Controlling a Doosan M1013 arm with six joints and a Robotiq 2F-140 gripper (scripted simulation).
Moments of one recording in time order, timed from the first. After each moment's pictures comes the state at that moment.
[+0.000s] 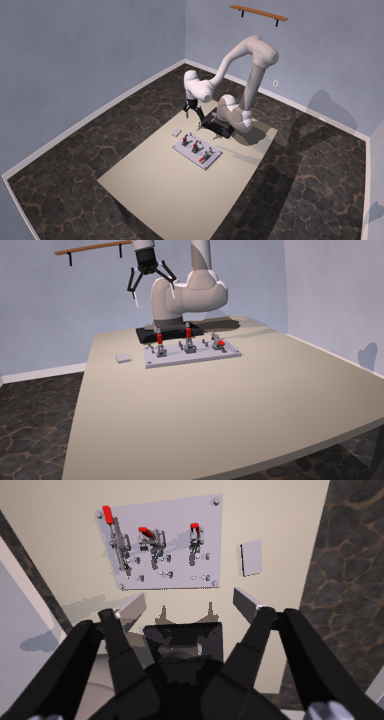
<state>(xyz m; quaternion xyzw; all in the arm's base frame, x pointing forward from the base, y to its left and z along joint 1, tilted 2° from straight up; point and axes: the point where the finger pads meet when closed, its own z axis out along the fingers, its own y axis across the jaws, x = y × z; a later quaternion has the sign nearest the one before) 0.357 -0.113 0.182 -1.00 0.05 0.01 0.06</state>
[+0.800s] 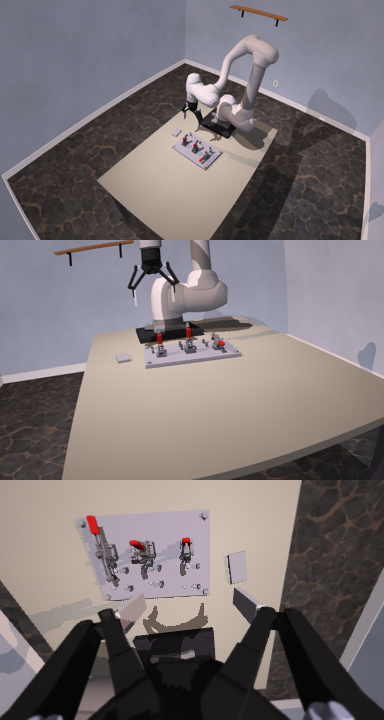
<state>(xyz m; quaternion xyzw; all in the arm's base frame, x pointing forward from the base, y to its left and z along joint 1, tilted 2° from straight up) 0.381 -0.120 0.179 -1.00 0.05 0.01 0.00</state>
